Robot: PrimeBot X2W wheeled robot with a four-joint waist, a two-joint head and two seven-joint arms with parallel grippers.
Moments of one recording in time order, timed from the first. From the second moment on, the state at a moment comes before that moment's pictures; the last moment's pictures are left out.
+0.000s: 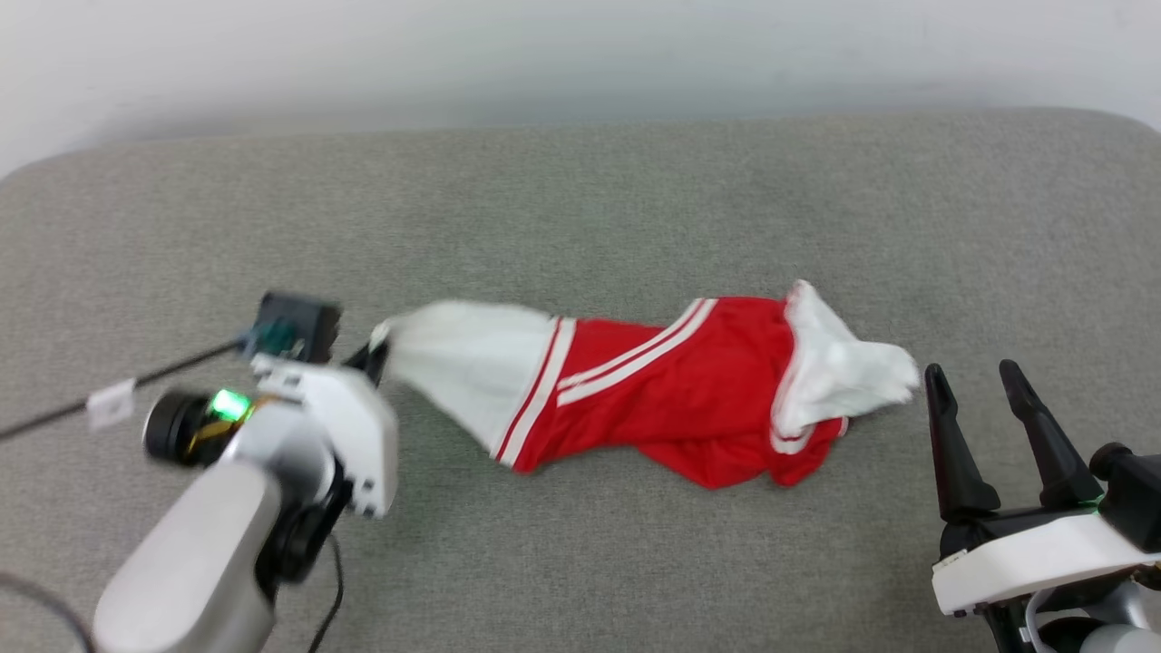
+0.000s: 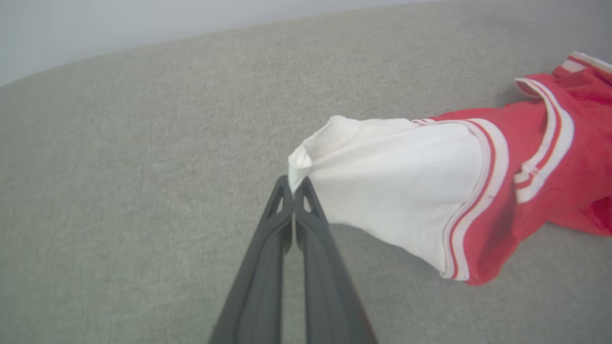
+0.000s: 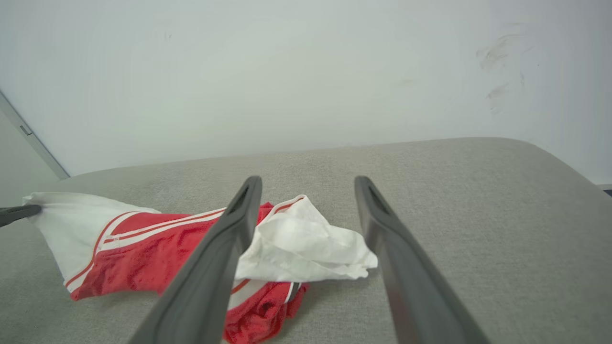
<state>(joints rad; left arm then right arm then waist) -0.52 0.48 -0.55 0.28 -0.61 0.10 0.29 0.01 -0.05 -0.03 -0.15 0.22 0.13 0.00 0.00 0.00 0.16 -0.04</state>
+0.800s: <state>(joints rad) -0.17 0.44 -0.46 0.10 -0.60 0.28 -0.09 0.05 -0.05 -0.07 -0.19 0.20 0.13 0.11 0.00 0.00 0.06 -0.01</state>
